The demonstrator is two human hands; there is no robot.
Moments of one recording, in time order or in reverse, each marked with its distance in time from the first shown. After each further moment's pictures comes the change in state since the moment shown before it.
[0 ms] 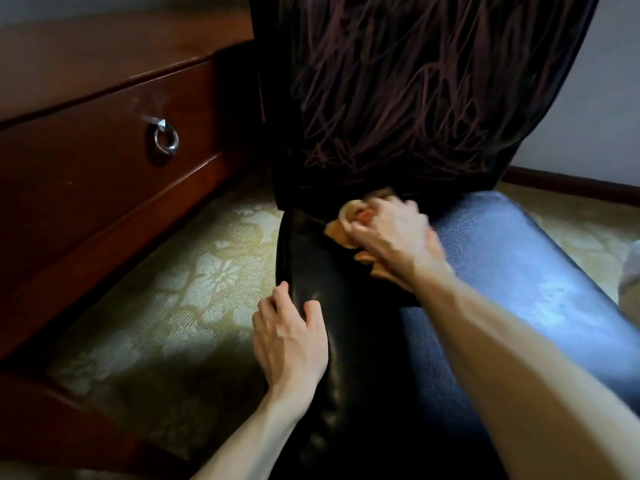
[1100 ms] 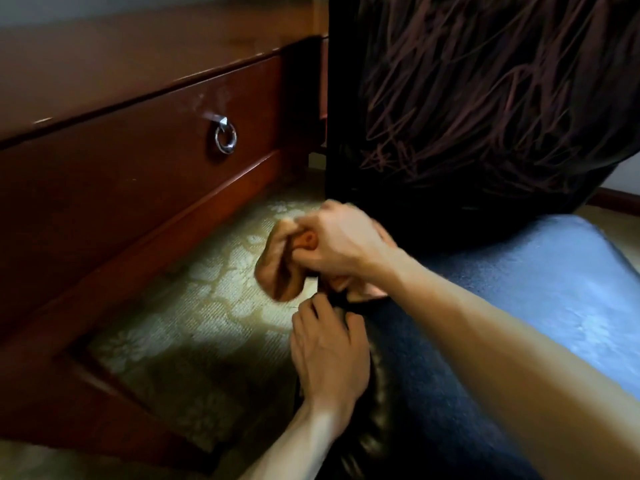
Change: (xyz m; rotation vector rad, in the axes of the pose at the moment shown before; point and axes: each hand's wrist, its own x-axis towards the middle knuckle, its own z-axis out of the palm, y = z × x) left_hand 0.016 -0.013 0.009 0.075 0.063 0.092; right_hand 0.042 -0.126 0.030 0.193 -0.007 -0.611
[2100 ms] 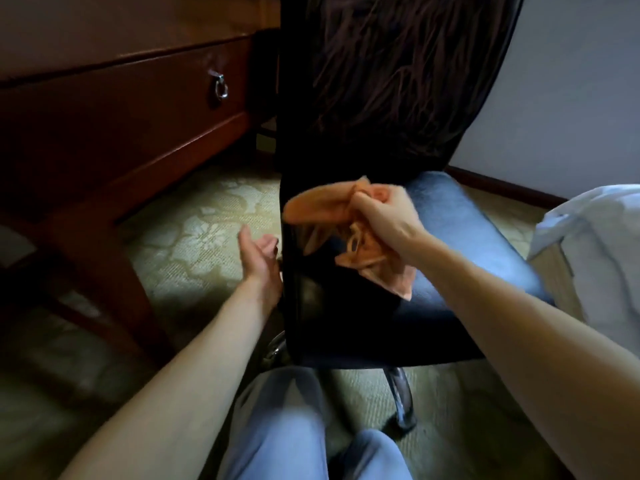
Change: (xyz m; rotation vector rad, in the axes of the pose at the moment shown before) left_hand -0.026 -0.036 -0.075 -1.490 -0.400 -0.665; right_hand -0.193 -0.062 -0.103 0.625 0.281 0.717
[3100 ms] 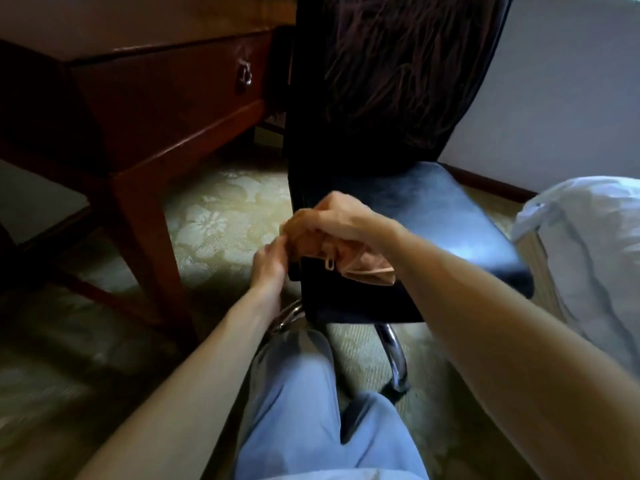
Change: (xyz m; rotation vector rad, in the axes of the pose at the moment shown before) left_hand -0.087 -0.006 -0.048 0.597 0.055 0.142; right_hand -0.054 -0.047 0.060 -0.562 -0.374 0.003
